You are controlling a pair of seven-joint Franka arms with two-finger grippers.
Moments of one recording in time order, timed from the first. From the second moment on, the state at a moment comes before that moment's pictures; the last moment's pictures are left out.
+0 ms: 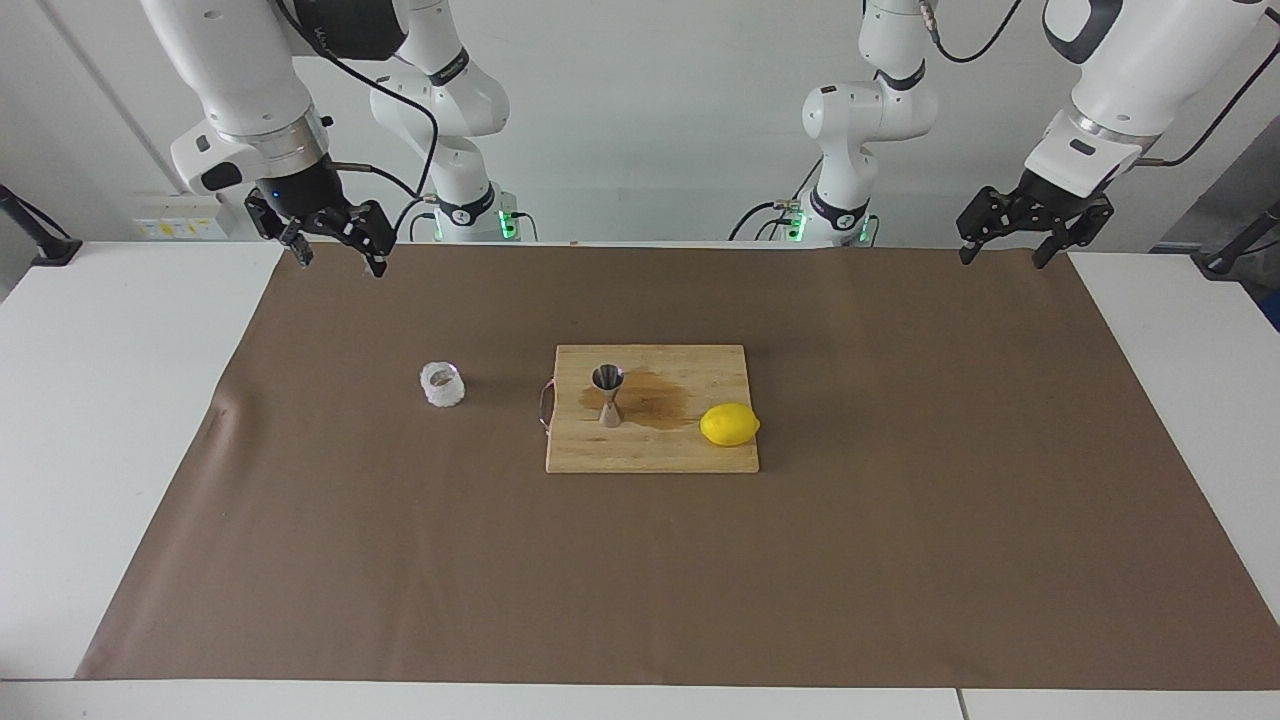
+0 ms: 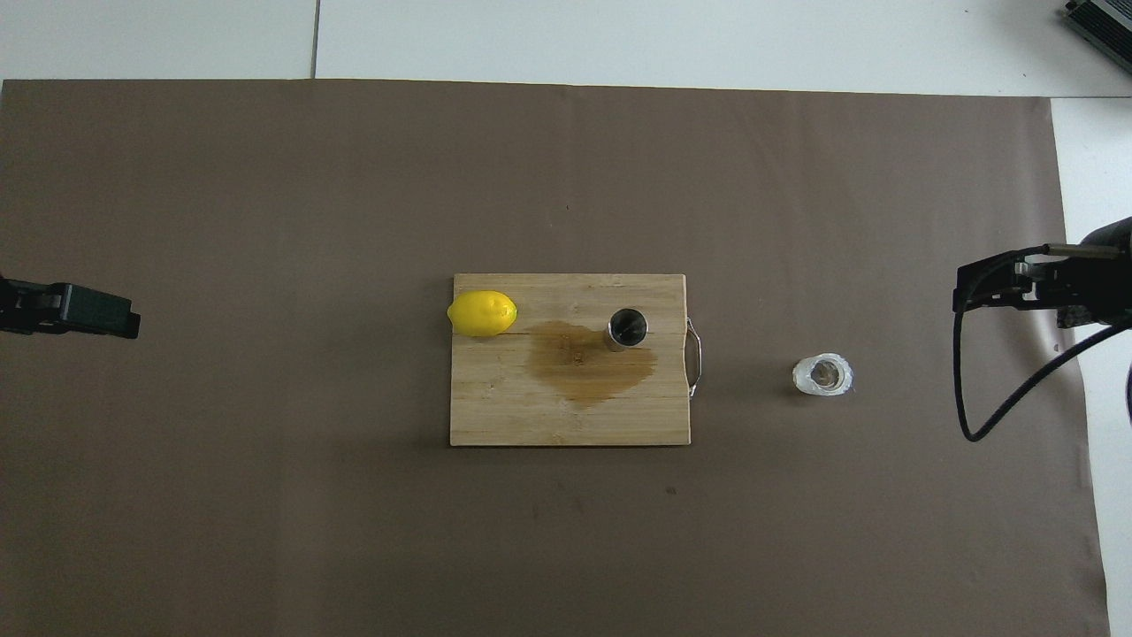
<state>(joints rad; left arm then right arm) 0.00 -0.10 -0.05 -1.66 -0.04 1.54 0.06 -0.05 -0.04 0.07 -1.62 -0.02 1.56 0.20</state>
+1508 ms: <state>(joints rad) 0.00 -0.10 -0.05 -1.67 -0.04 1.54 0.06 -0.05 -0.11 0.07 -1.85 0.05 1.75 -0.45</state>
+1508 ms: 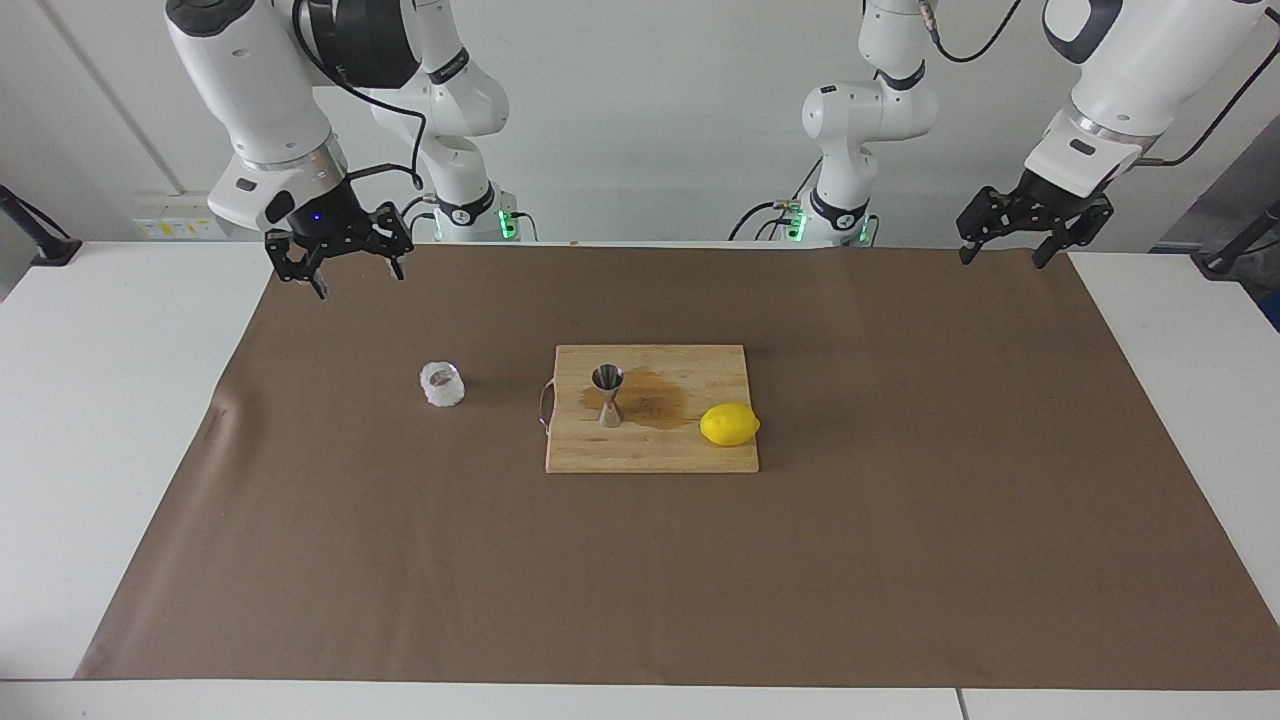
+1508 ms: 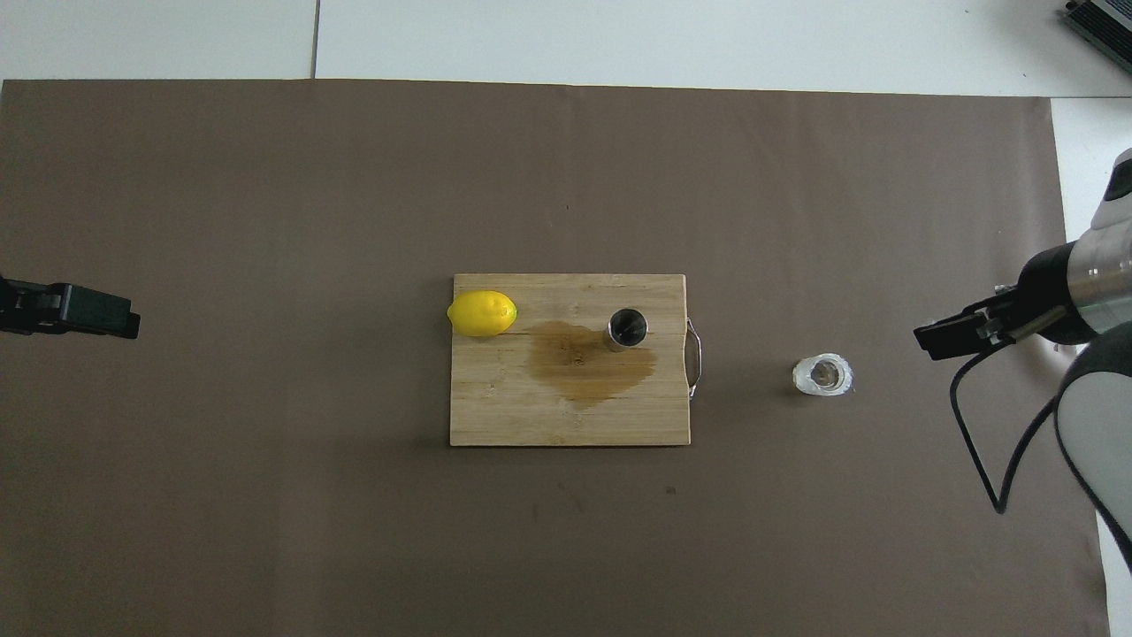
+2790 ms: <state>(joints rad) 0.00 -0.10 -0.05 -1.67 -0.04 1.54 0.06 -0.28 0.04 0.06 -2.28 0.67 2.13 -1.96</state>
